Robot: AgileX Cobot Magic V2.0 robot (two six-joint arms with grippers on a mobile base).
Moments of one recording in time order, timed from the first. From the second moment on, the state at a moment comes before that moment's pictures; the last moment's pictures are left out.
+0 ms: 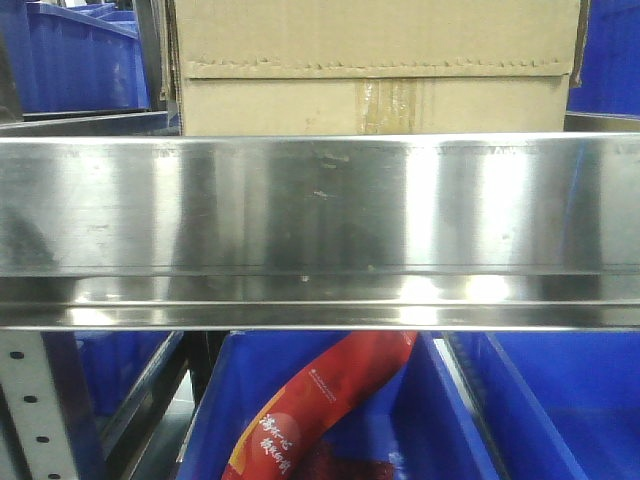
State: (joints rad) left arm -0.04 0.01 0.00 0.07 0.03 -0.08; right arm 0.22 0.41 -0.54 0.15 0.38 -0.10
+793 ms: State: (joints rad) left arm -0.04 0.01 0.00 0.07 0.02 -0.08; right arm -0.01 0.01 -0.01 0.14 0.06 -0.10
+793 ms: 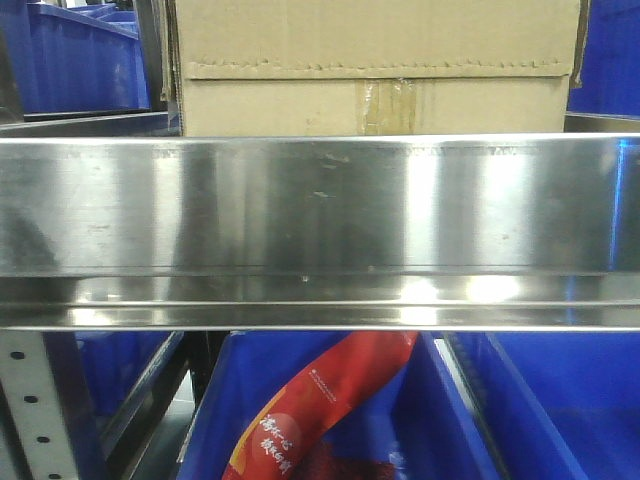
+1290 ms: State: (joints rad) left arm -0.04 0.01 0.00 0.07 0.02 -0.08; right arm -0.01 0.01 0.00 0.13 0.07 -0.10
